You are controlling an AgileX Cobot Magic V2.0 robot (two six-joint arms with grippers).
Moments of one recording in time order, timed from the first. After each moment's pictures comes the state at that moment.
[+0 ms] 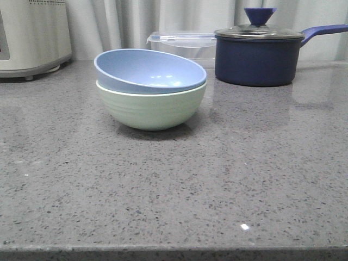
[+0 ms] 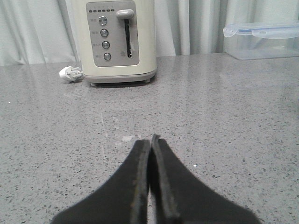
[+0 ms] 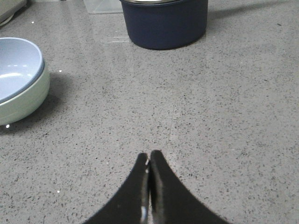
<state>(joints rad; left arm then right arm) -0.05 0.00 0.00 -0.10 0.13 0.10 0.24 0.29 -0.39 0.07 0.51 0.13</state>
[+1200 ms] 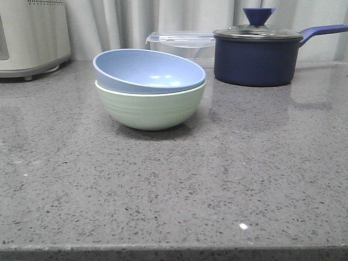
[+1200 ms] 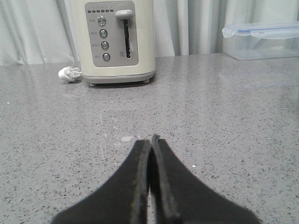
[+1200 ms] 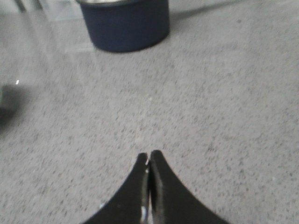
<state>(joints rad) -0.05 0.00 0.00 -0.10 0.13 0.10 0.11 0.27 -0.24 0.07 0.32 0.13</state>
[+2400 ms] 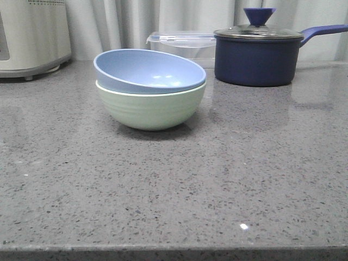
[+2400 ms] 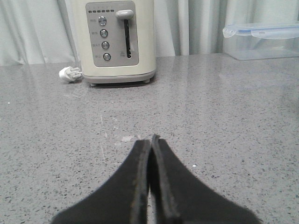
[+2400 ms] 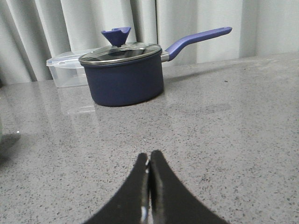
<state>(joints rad) -0.05 0.00 0.00 -0.10 0.13 0.10 0.09 -0.01 0.03 0.07 0.04 0.13</state>
